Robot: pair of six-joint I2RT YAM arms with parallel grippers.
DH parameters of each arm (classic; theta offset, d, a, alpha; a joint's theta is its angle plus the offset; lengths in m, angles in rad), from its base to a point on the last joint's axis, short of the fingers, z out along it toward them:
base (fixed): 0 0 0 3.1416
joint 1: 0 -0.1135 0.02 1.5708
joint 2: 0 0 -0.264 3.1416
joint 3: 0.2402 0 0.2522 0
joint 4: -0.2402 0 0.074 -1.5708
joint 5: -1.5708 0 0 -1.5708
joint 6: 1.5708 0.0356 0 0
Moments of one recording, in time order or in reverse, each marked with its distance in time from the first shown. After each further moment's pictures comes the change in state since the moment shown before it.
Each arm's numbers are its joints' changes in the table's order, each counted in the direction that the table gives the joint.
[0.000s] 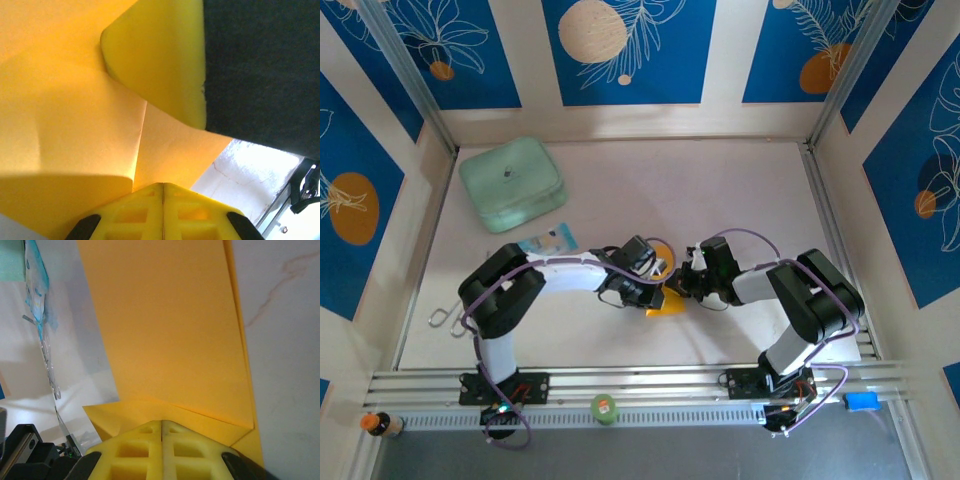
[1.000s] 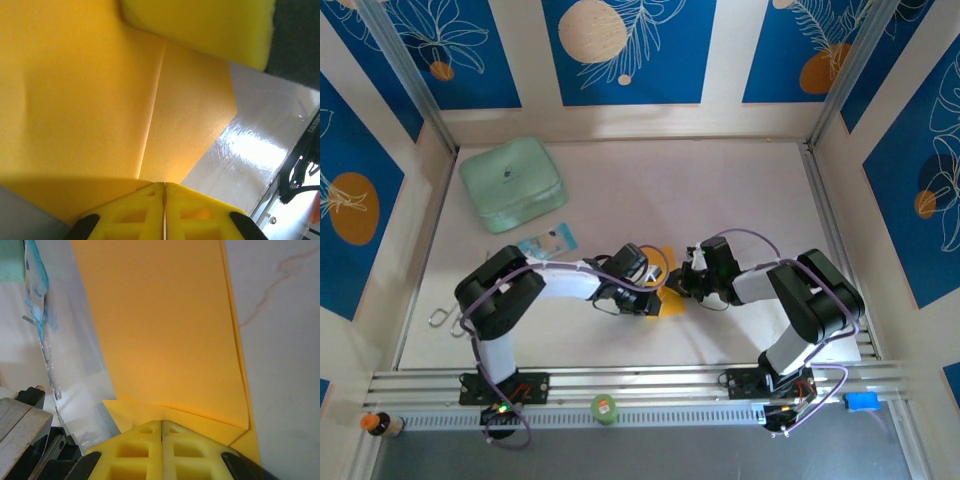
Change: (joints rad) left arm -0.004 -0.023 -0.138 0.171 -0.073 -0.079; right arm 0.008 0.000 0.000 -0.006 0.001 -0.001
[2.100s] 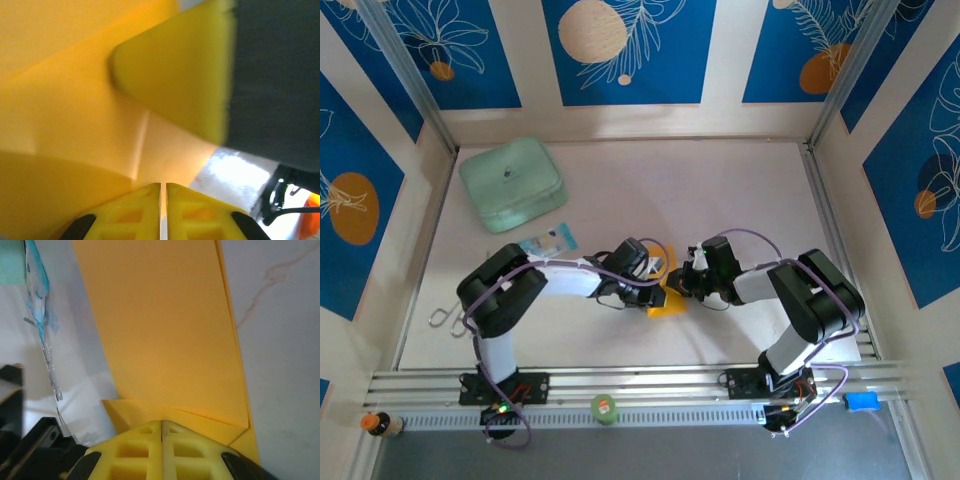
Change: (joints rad) left arm -0.025 0.027 0.029 0.068 0.014 -0.052; right arm 0.009 0.000 -0.002 0.001 0.007 0.000
